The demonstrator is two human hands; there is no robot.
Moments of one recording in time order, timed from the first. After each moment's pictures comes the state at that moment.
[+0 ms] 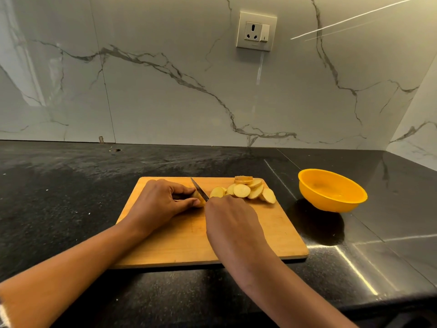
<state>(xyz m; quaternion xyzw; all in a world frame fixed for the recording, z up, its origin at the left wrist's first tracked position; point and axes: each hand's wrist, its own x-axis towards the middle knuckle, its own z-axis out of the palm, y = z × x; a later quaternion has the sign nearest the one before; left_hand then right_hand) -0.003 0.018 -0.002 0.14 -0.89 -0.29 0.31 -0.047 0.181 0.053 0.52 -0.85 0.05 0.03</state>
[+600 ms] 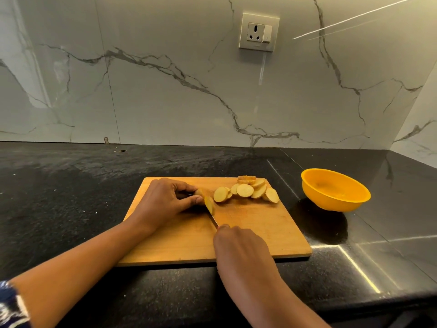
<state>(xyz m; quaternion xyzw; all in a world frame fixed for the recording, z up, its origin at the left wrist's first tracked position) -0.001 0.018 -0.001 0.17 -0.88 -0.33 0.29 -0.036 0.201 0.026 0.51 -0.86 0.01 -0.05</state>
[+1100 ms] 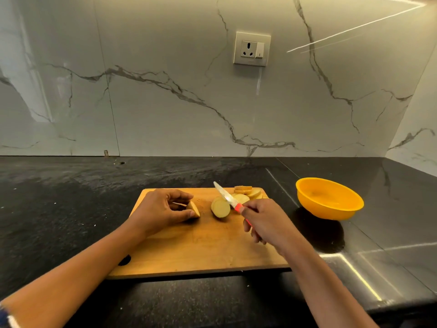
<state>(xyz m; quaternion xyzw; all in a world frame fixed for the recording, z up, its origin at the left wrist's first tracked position) -0.002 0.000 -0.002 0.18 -0.87 -0.40 0.22 -0.131 0.203 0.021 0.35 -0.83 0.40 -0.17</state>
